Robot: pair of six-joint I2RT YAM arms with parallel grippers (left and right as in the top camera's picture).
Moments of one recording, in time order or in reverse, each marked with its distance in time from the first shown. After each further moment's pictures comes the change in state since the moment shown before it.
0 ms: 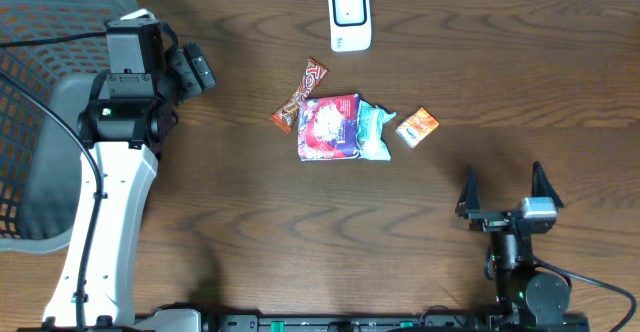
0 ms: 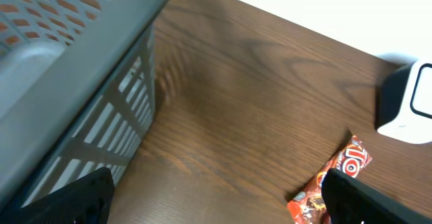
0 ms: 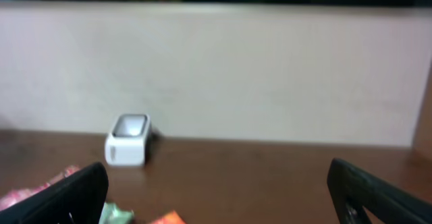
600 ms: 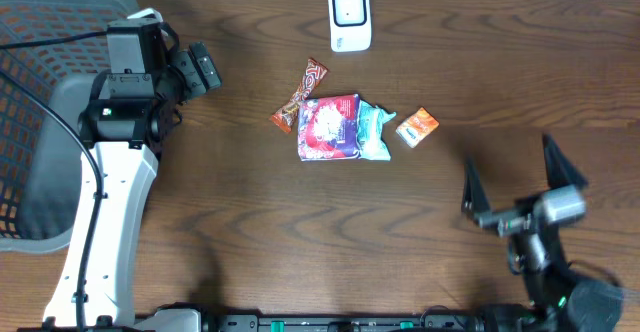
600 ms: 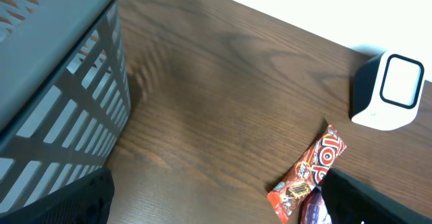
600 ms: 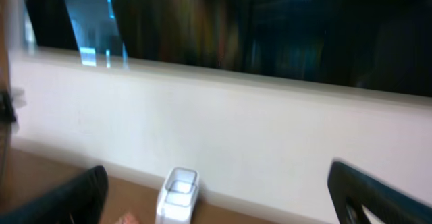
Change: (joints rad) left arm -0.001 0.000 0.000 0.006 0.077 0.000; right arm 0.000 0.283 0.427 -0.097 -0.244 -0.024
